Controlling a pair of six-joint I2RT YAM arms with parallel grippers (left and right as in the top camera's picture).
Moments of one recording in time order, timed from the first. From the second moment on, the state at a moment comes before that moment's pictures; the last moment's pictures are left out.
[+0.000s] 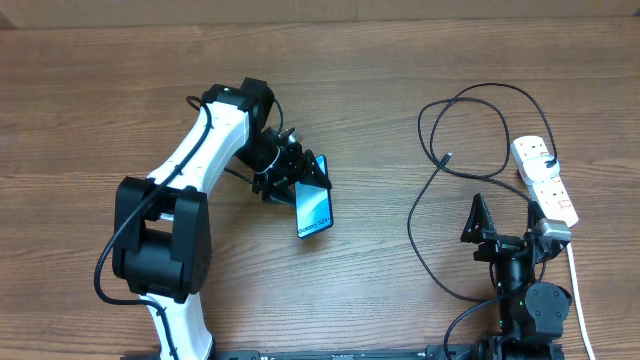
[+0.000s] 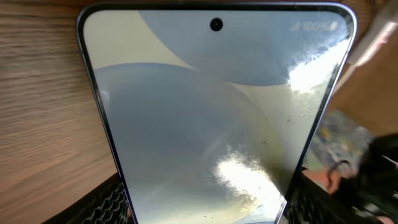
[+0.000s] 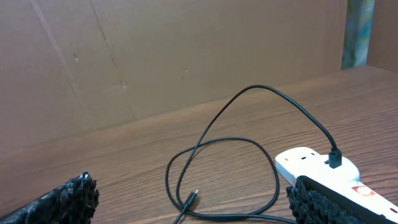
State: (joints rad) left arm -0.25 2.02 1.53 -1.26 0.73 -0.31; right arm -0.08 0.01 0.02 -0.03 -0.02 0.23
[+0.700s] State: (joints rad) left arm -0.15 2.02 1.53 -1.26 1.04 -0.31; right arm -0.08 0.01 0.02 -0.03 -0.02 0.23
